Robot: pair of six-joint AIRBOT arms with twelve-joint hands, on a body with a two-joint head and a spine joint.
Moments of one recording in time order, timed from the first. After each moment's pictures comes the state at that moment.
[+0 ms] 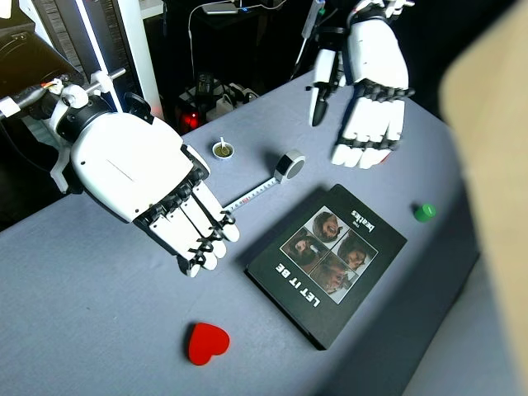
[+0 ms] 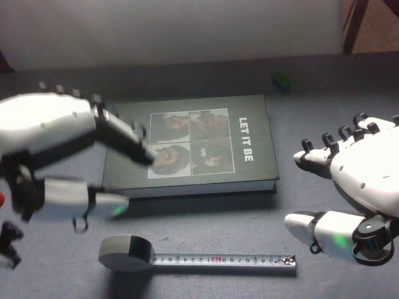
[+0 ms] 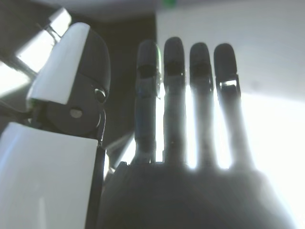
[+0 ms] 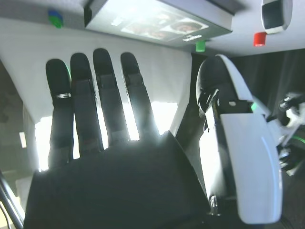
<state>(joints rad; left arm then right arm) 0.65 -0.59 0.72 0.08 -0.31 0.58 -0.37 -0.87 0.39 -1.61 -0.96 0.62</state>
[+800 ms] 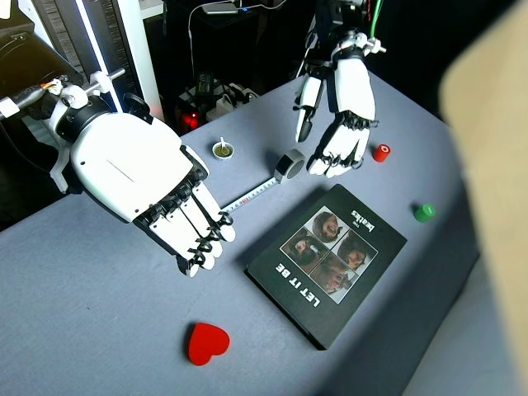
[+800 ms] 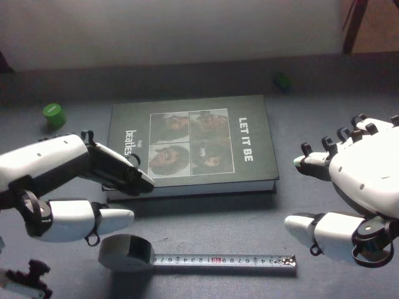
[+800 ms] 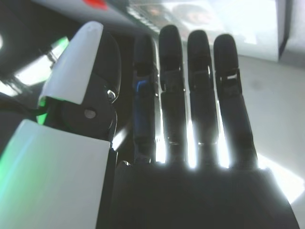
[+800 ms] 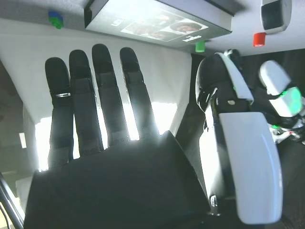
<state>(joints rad) 0.95 -0.74 0.81 -0.18 -0.62 0.44 -0.37 -0.87 0.39 -1.61 -0.95 0.62</state>
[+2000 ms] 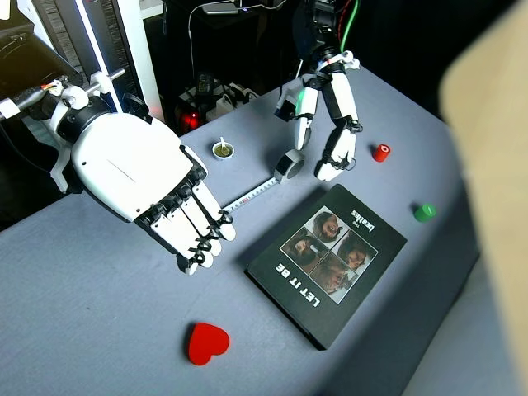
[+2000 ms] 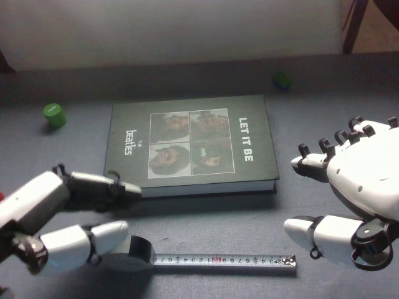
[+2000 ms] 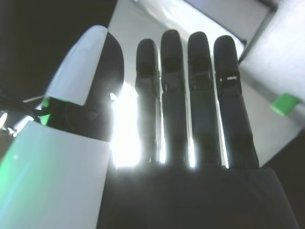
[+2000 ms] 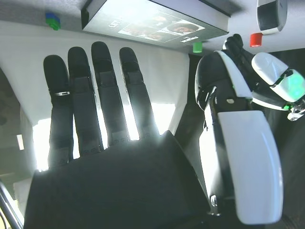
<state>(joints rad) 1.24 -0.88 0.79 -0.46 -1.04 0.39 -0.37 -0.87 0.39 -1.61 -0.94 0.62</state>
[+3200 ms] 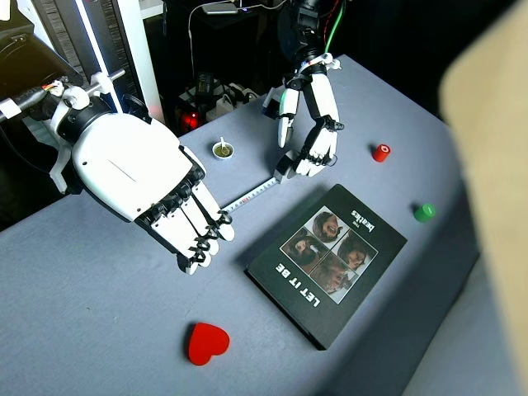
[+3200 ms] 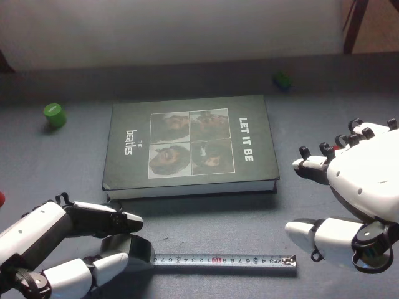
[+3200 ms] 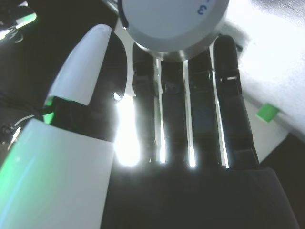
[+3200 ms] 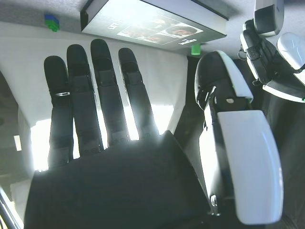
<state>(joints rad) 1.33 -0.93 0.76 -0.46 -1.15 0.47 -0.37 -0.87 0.39 -1.61 -0.93 0.61</state>
